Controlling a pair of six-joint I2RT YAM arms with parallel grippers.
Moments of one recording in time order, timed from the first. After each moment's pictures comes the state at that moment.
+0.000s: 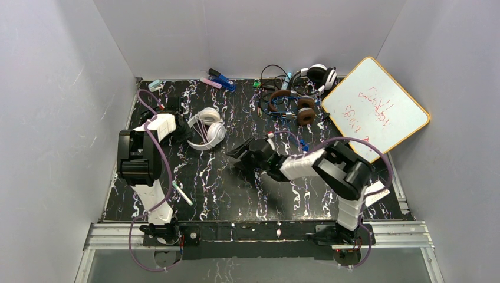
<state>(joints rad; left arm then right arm) -0.03 1.86 1.20 -0.50 -0.11 -0.51 0.95 1.90 0.89 0.45 0.07 1.57</state>
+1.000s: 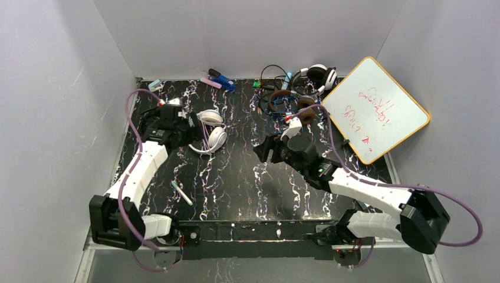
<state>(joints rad) -0.15 1.27 0.99 -0.58 -0.06 -0.47 0.92 1.19 0.69 0.17 0.22 0.60</state>
